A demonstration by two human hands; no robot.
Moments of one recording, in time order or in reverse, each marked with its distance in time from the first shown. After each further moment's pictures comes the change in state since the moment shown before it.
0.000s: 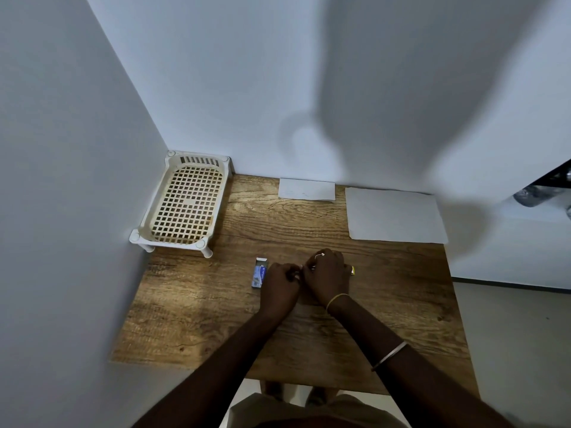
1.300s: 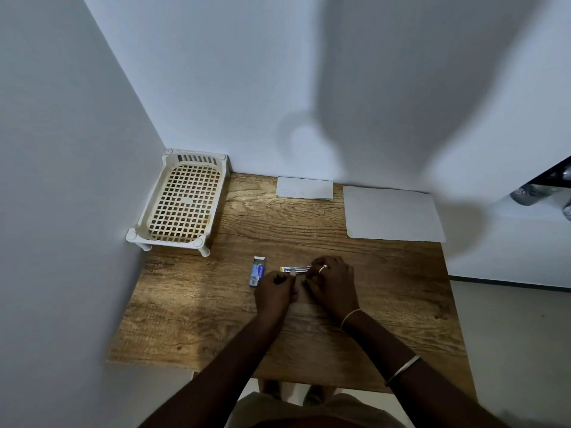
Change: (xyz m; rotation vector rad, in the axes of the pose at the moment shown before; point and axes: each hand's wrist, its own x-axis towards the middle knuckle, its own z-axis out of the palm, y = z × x) left_hand -0.014 -0.006 0.008 -0.543 0.094 -0.374; right_hand -0.019 0.042 0.006 0.045 0.099 -0.329
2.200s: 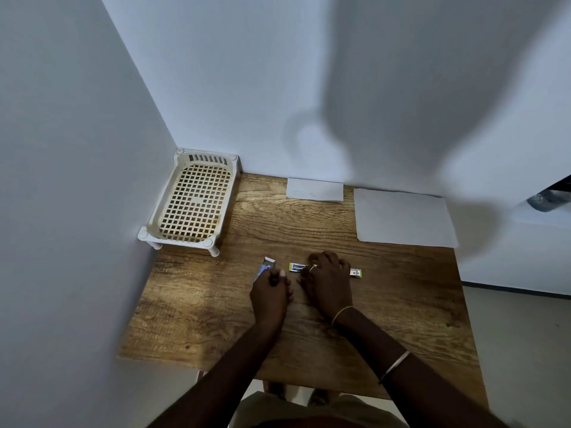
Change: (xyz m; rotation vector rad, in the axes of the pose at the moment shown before) left_hand 0.003 -0.001 -0.018 0.002 0.151 0.106; right_hand 0.016 -0.033 0.005 -0.173 -0.036 -0.045
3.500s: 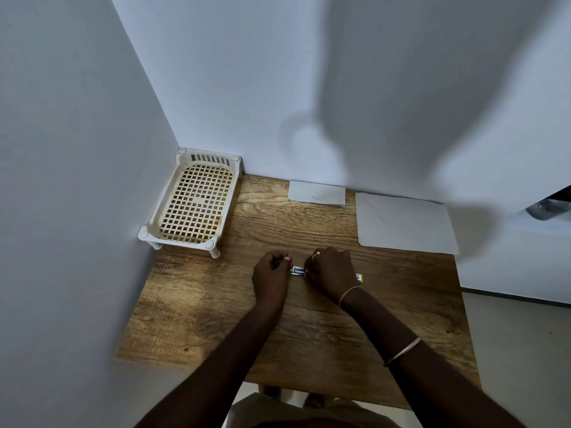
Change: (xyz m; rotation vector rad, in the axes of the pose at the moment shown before) left_hand 0.021 0.031 0.004 -0.137 -0.020 0.037; right_hand 0.043 0.005 -0.024 -0.123 -0.250 -0.047
